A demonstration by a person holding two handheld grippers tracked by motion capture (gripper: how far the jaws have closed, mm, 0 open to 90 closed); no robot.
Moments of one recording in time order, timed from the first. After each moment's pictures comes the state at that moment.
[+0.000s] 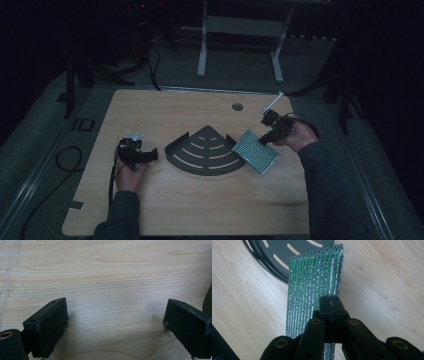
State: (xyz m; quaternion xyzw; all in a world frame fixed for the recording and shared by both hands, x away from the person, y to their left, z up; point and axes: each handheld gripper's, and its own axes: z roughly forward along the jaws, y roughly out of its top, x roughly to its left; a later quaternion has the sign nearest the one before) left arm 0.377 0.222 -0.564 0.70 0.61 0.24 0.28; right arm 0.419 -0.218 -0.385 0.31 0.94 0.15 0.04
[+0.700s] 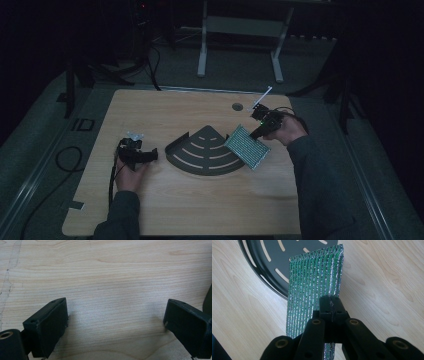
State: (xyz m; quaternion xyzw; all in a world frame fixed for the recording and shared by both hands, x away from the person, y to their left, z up) left arm 0.378 0.221 -0.564 0.69 0.61 0.24 0.28; right arm 0.439 -0.192 -0.386 0.31 0.94 0.15 0.04
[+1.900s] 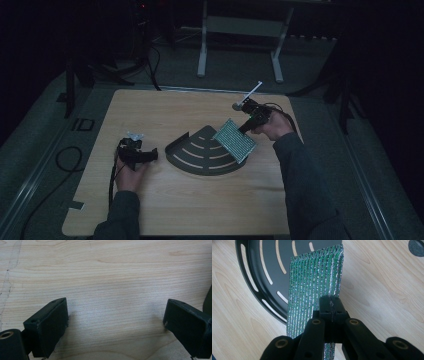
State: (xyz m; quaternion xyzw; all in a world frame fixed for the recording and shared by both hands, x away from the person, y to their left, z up) left arm 0.378 0.221 -0.564 0.69 0.61 0.25 0.28; right arm 0.462 -0.166 -0.395 0.33 0.93 0.18 0.03
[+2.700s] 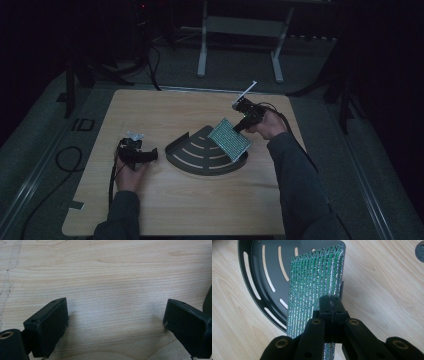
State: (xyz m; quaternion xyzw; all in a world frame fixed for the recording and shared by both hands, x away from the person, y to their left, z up) left arm 0.378 0.221 -0.564 0.69 0.61 0.25 0.28; right arm 0.468 -0.153 -0.401 0.33 0.93 0.19 0.02
